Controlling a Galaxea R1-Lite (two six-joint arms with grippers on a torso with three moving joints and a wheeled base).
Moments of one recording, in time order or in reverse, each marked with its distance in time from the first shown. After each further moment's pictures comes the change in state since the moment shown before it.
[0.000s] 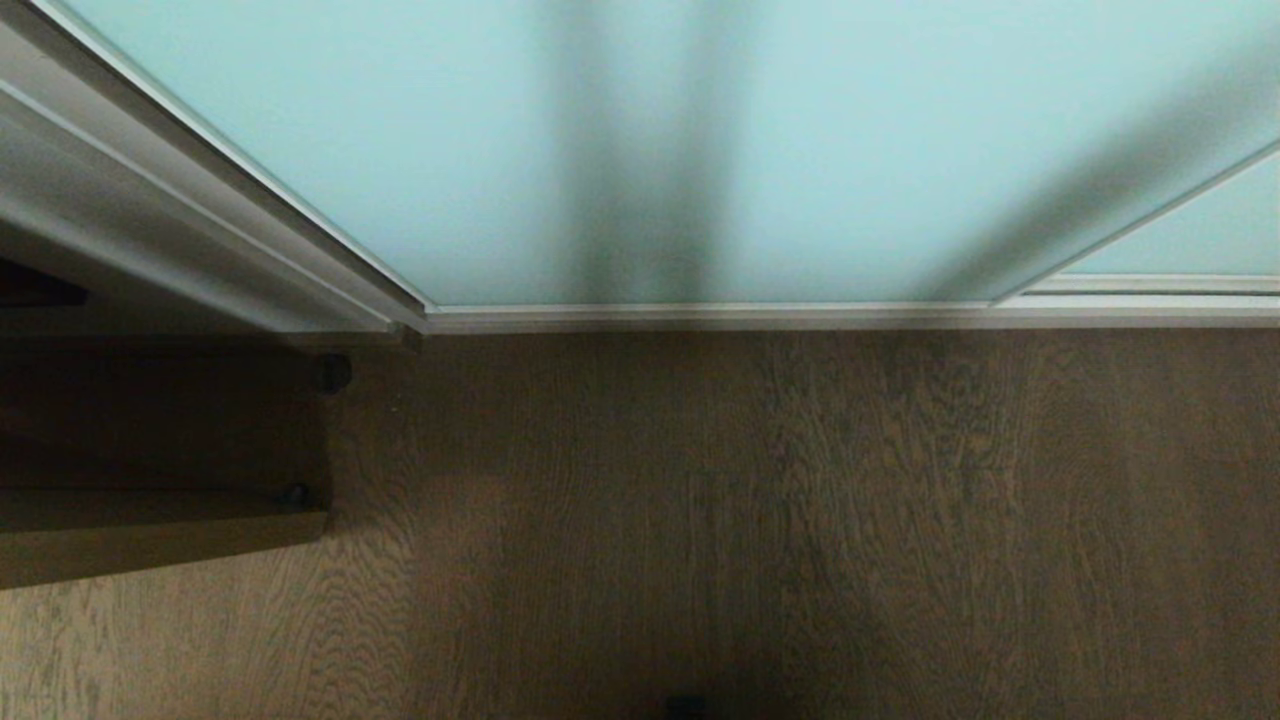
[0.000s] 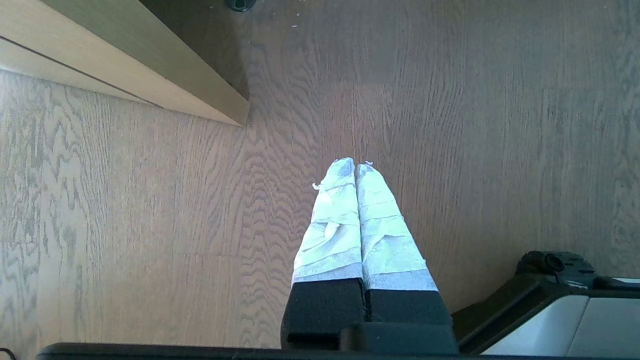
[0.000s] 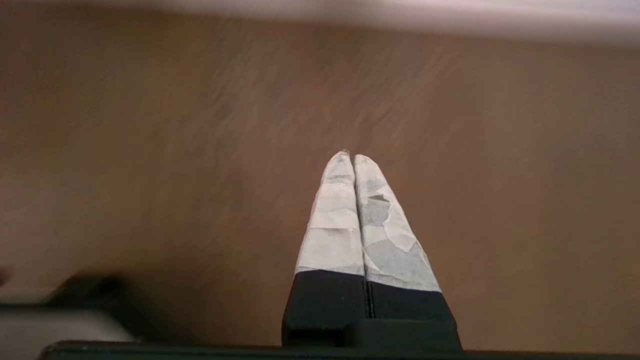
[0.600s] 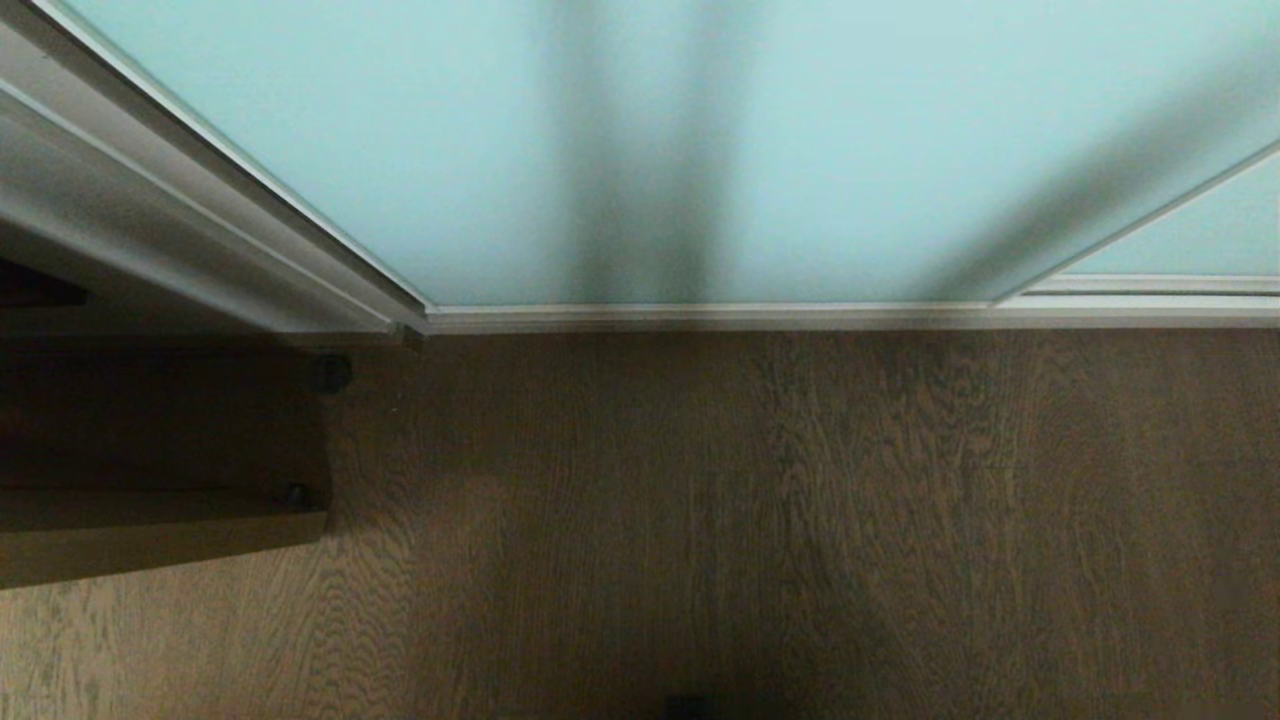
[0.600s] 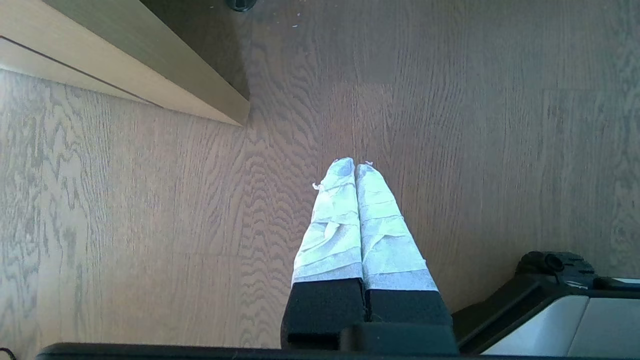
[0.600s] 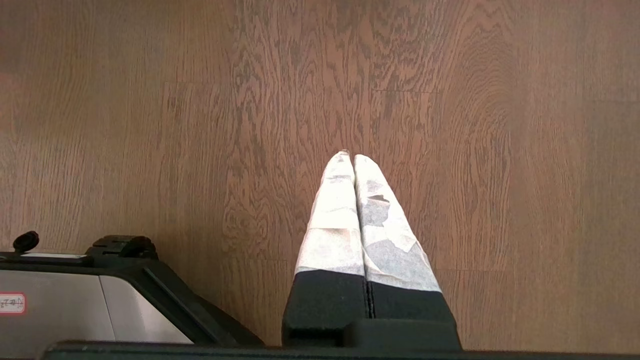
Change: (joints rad) left arm 0.000 0.000 0.000 0.000 0.000 0.000; right arm 0.000 -0.013 0.027 0.103 0.042 0.037
